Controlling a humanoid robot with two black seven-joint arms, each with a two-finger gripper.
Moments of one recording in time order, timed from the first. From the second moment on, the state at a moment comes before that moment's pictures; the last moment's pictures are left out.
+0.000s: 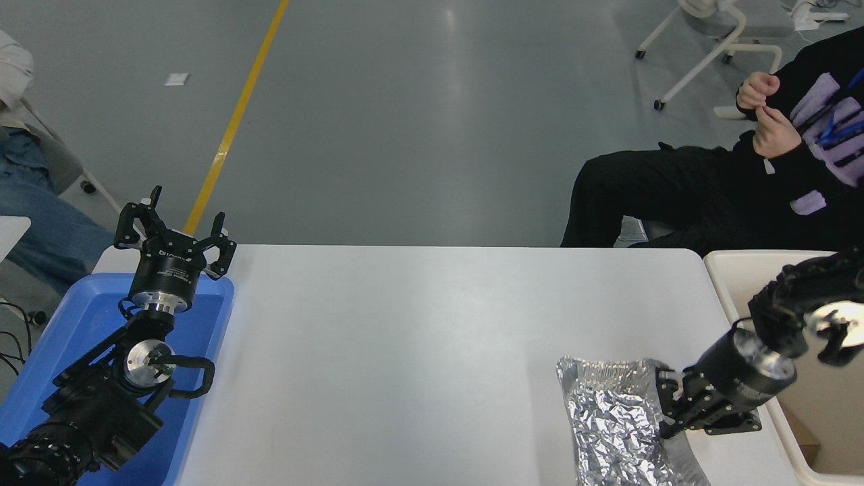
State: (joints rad) left arm -0.60 0.24 -0.89 -0.42 -0.07 -0.57 -0.51; right arm 1.84 -0.53 -1.27 1.44 -0.03 0.73 0.00
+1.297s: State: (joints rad) left arm -0.60 0.24 -0.89 -0.42 -0.07 -0.57 -0.51; right arm 2.59 -0.55 -1.72 1.44 0.14 0.79 0.00
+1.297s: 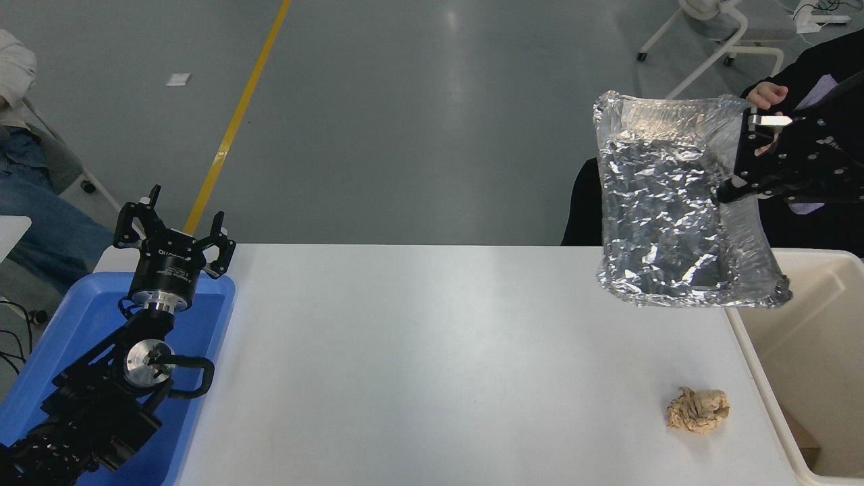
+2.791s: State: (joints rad) left arm -0.60 0.24 -0.89 -0.42 -0.07 -0.57 -0.52; right arm 0.99 -0.73 -0.95 0.30 0.13 0.29 -0.07
